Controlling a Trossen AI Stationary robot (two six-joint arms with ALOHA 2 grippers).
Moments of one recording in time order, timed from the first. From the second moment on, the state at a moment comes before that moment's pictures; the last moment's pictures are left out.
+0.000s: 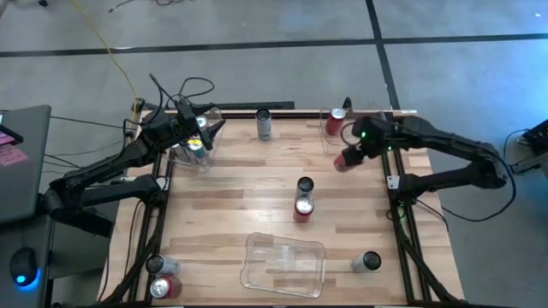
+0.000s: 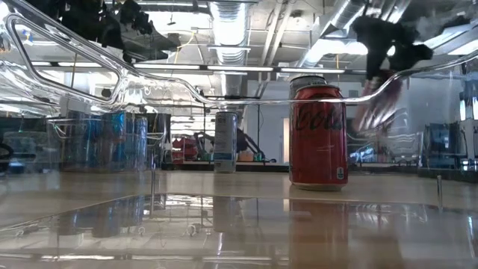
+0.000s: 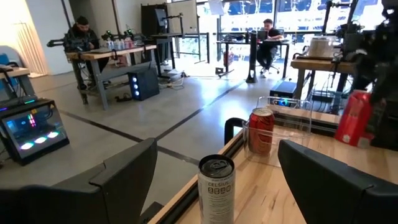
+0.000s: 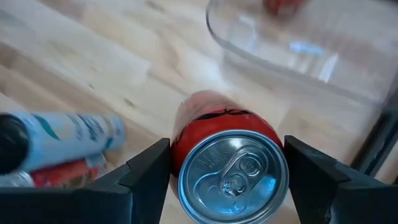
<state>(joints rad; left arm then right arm) 0.69 0.79 0.56 0.25 0.07 0.09 -0.35 1.07 1.13 -1.20 0.13 0.71</state>
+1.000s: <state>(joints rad) 0.69 0.79 0.56 0.23 0.07 0.10 -0.74 1.38 1.34 -1.01 0.14 0.35</state>
